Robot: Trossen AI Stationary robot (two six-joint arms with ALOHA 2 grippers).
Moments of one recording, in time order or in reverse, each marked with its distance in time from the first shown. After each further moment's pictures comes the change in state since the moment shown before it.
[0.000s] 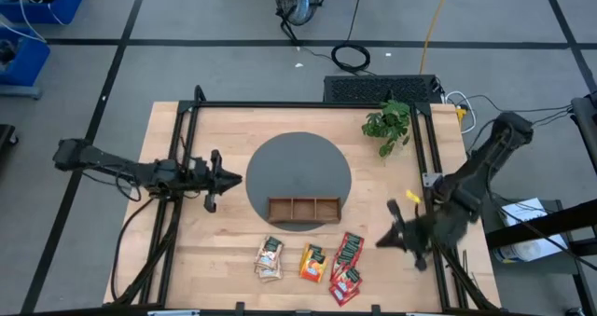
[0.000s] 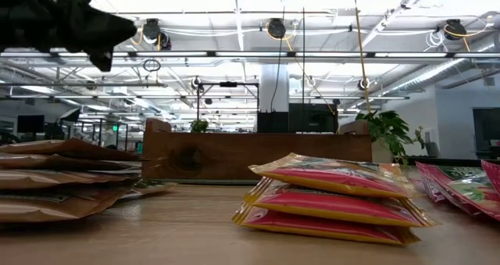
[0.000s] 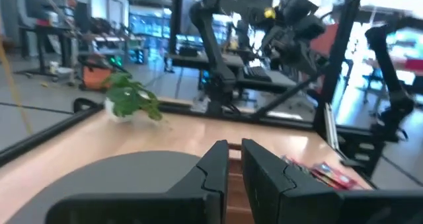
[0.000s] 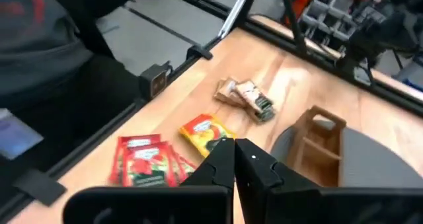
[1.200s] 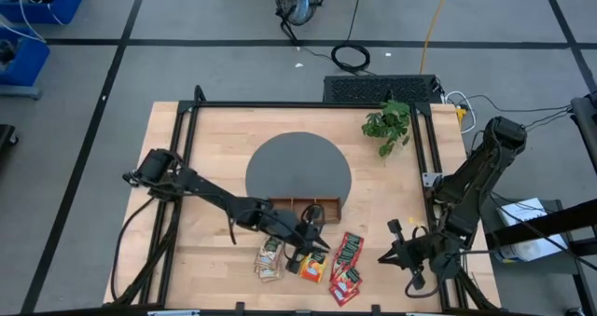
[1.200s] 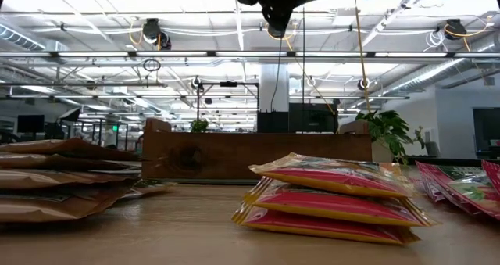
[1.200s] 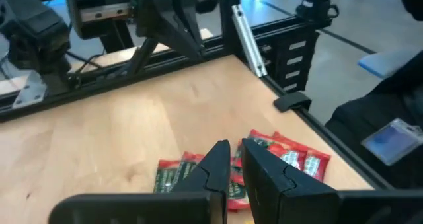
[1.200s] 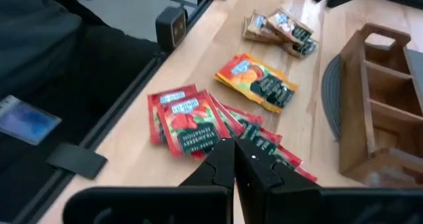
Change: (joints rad) left arm -0.134 1.311 1.118 -0.192 0.234 0.219; right arm 0.151 0.187 -0.114 0.074 0.098 0.362
